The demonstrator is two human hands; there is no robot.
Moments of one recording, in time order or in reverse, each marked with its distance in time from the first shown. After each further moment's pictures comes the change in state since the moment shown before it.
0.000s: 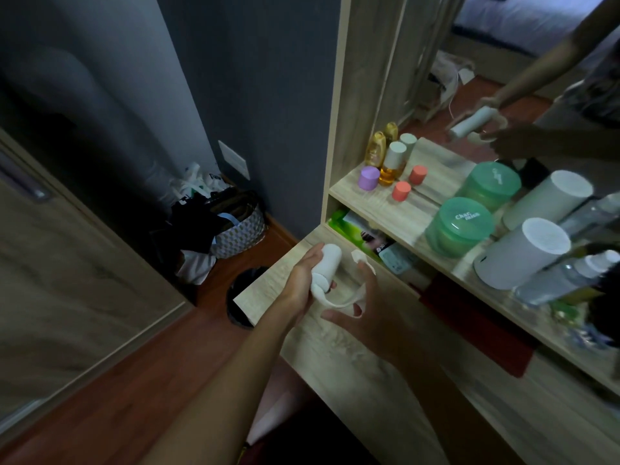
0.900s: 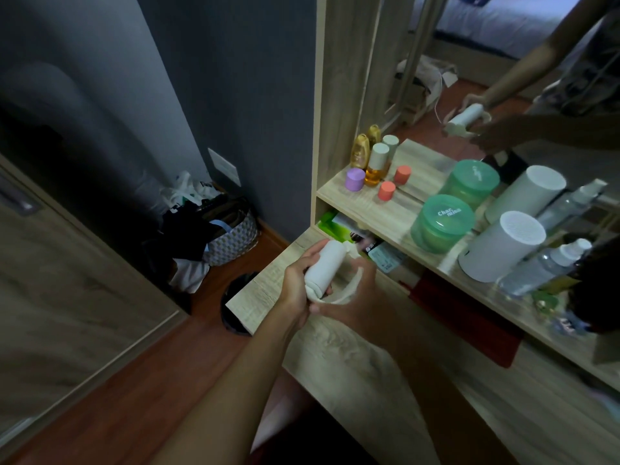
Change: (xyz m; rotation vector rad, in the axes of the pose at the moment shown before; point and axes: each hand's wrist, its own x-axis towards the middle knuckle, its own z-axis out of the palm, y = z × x) left_hand -0.016 -0.004 0.012 -0.159 -0.122 0.032; right_hand 0.002 -0.020 -0.009 0.010 0.148 0.149
